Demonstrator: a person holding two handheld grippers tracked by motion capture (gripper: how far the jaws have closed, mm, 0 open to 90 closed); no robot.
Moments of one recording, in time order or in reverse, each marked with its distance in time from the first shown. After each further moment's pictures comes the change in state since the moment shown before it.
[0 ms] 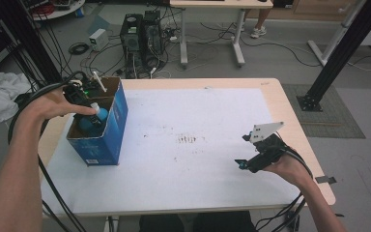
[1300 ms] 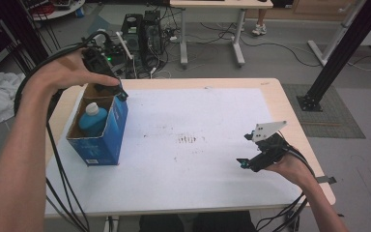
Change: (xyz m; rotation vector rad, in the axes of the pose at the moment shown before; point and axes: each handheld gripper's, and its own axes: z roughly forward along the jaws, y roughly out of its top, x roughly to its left) left arm -0.064 0.079 -0.093 -0.145 0.020 0.196; right arm -0.002 0.000 -0.006 -0.001 -0.011 0.005
